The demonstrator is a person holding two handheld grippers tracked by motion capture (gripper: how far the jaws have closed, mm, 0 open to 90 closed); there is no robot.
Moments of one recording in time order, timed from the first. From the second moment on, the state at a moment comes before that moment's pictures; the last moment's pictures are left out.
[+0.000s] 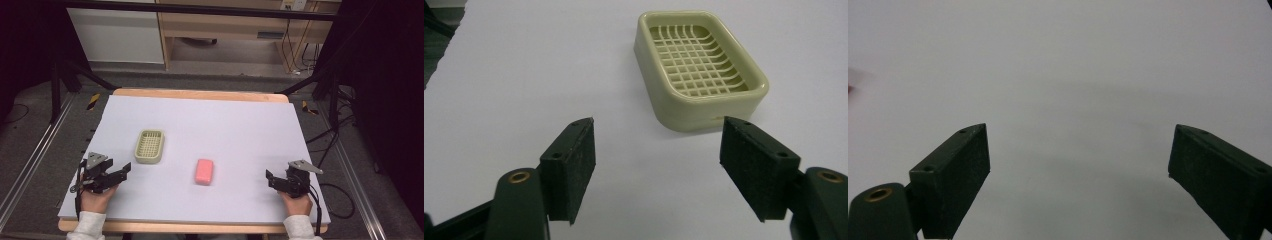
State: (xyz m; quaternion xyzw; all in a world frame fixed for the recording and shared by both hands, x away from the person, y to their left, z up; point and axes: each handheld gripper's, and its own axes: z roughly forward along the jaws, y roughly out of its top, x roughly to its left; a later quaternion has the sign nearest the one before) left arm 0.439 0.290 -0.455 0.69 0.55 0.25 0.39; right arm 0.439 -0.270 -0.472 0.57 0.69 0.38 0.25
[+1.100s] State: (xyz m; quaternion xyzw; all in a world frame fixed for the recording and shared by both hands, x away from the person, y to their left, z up) left arm 0.429 0.238 -0.451 0.73 0.51 0.24 0.38; right arm 0.435 -0.265 -0.472 0.56 0.70 0.37 0.26
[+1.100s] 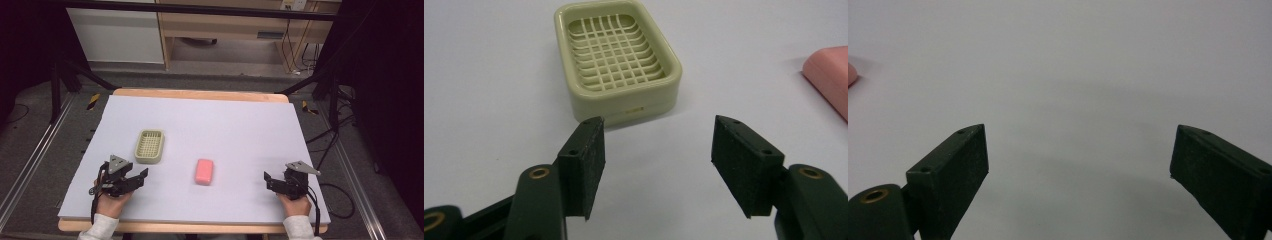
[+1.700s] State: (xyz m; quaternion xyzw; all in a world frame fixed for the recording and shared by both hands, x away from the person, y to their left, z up) left arm 0.426 0.203 -0.448 0.76 0.48 0.22 0.38; right arm 0.436 -0.262 -0.473 0.56 0.70 0.37 0.25
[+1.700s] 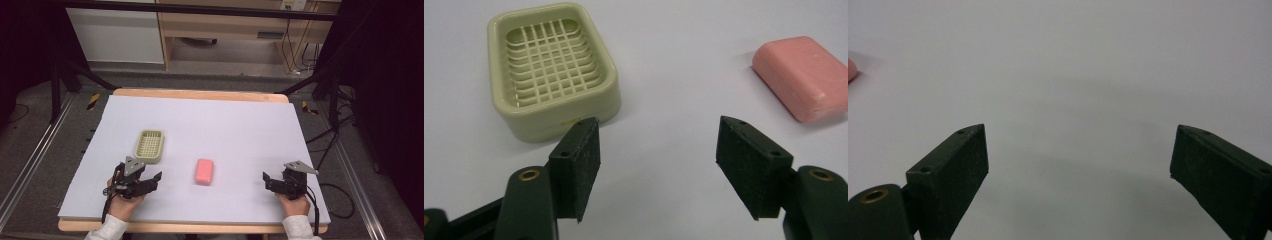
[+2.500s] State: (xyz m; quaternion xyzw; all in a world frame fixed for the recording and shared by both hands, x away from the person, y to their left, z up) left arm 0.444 0.169 -0.429 0.77 0.47 0.21 0.38; right arm 0.437 -0.262 -0.474 0.56 0.70 0.37 0.25
